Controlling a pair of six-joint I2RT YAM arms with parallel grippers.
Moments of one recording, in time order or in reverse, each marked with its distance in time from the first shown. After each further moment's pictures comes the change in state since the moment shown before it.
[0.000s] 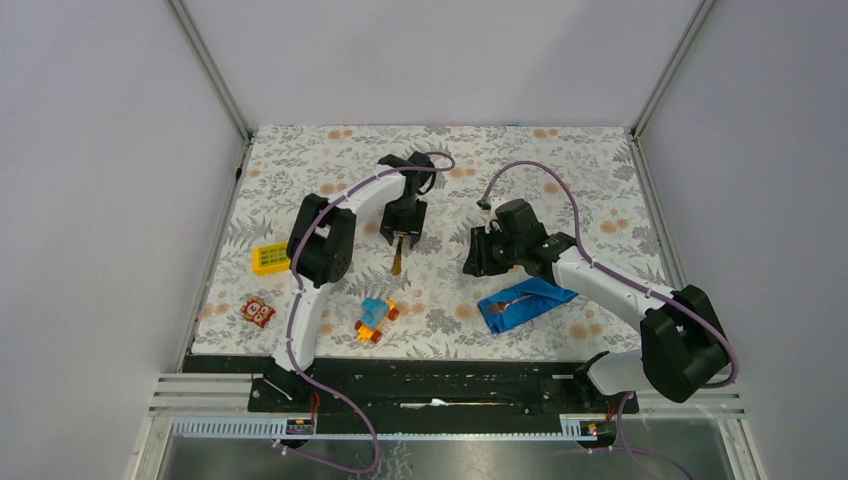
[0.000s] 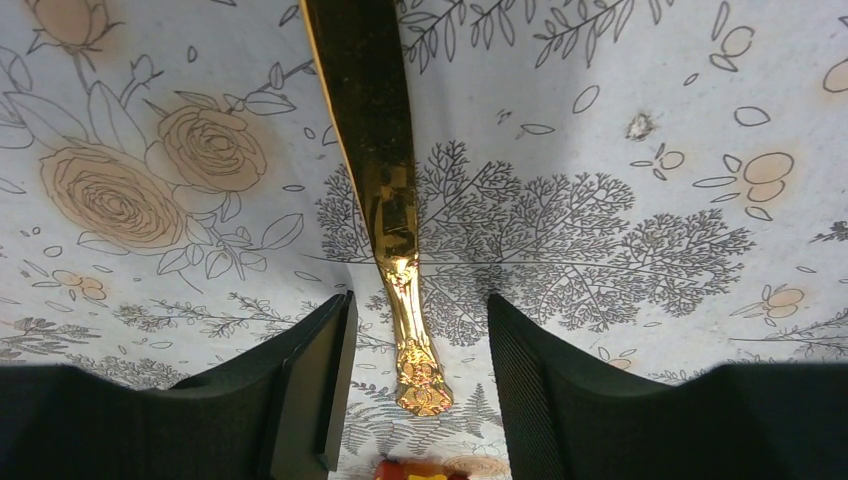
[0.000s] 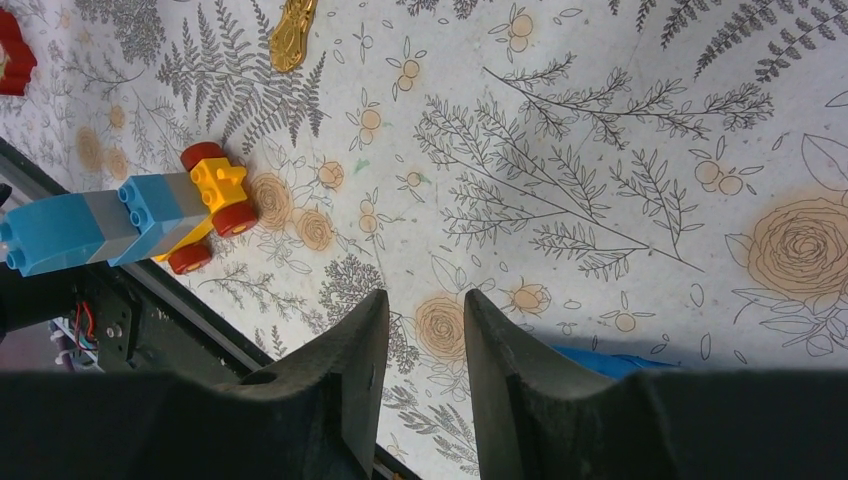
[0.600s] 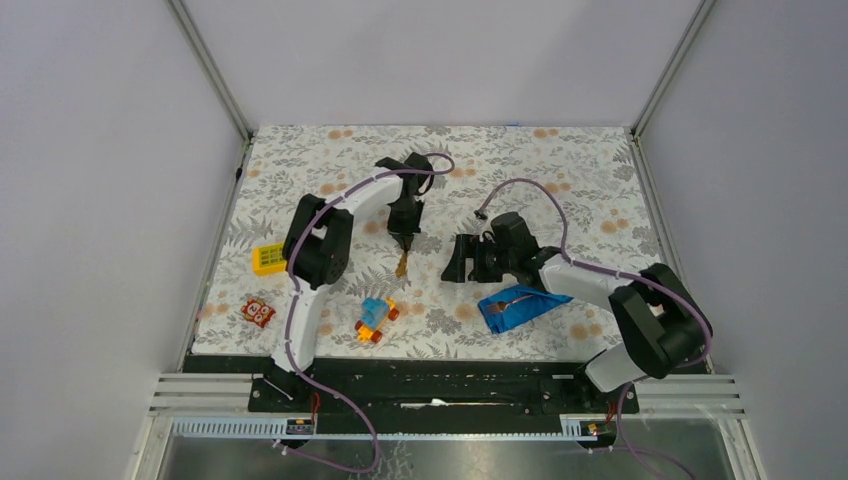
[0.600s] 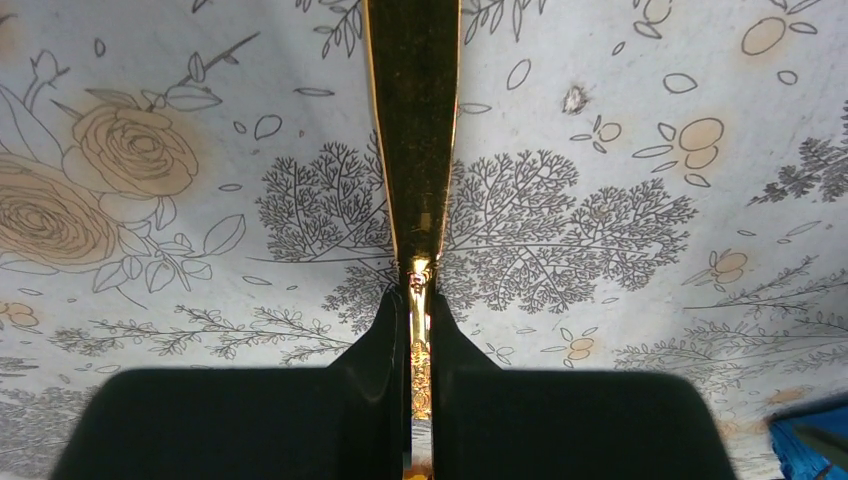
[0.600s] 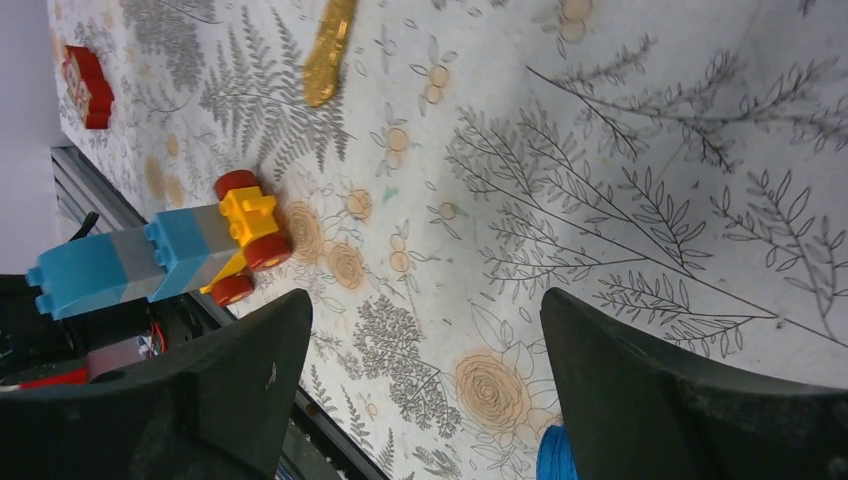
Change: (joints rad) left arm 0.003 -0.018 -0.038 0.047 0.102 0.020; right arm 0.000 0.110 -0.122 0.303 -0.115 0.149
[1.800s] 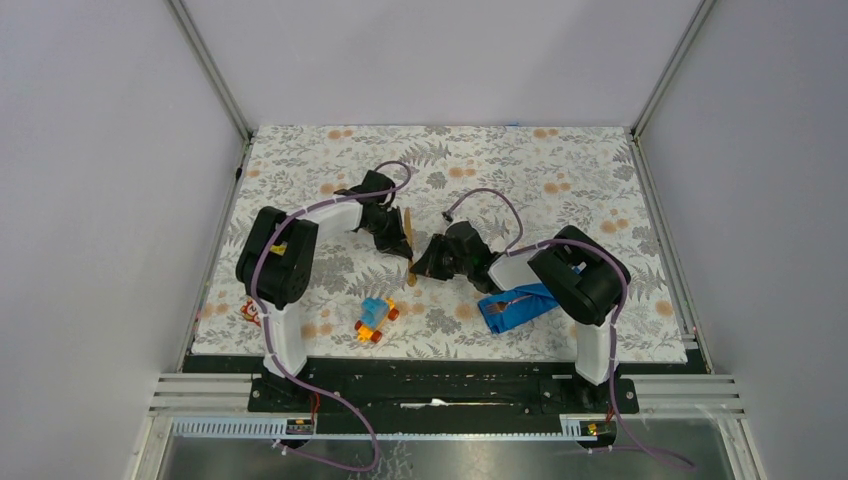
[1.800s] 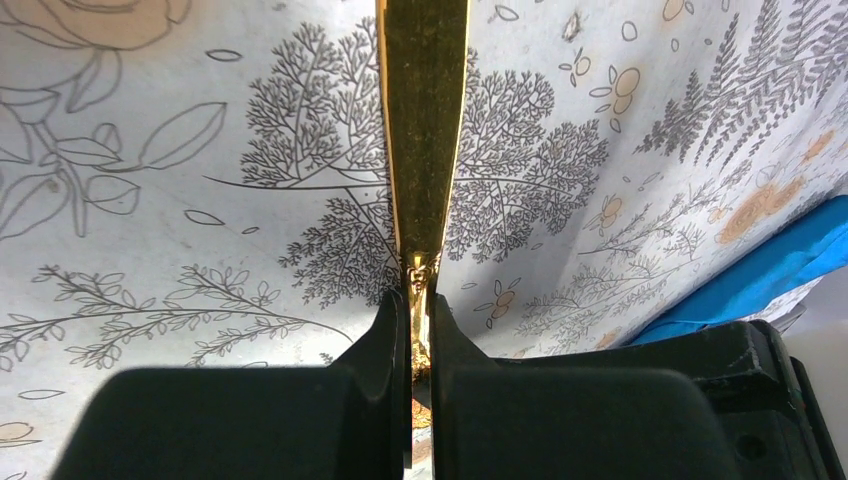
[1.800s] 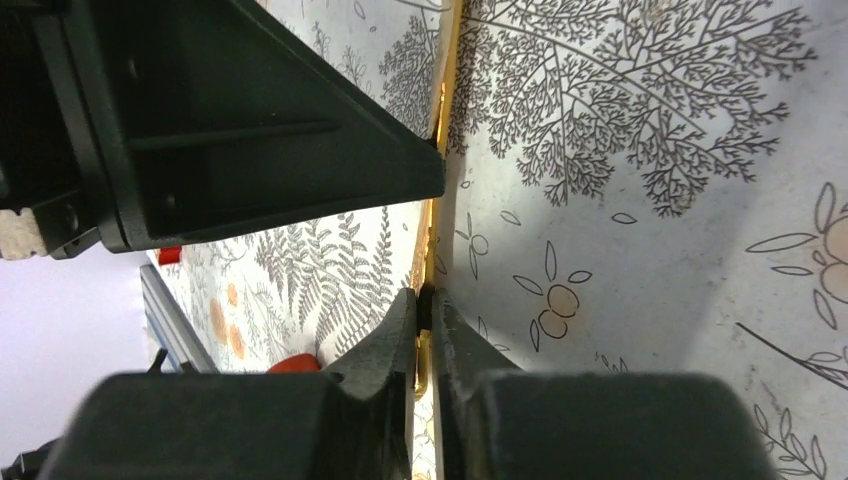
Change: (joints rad) left arm 0.116 -0.319 -0.591 0.557 0.335 -0.310; right arm 0.164 0.465 0.117 0.514 0.146 0.343
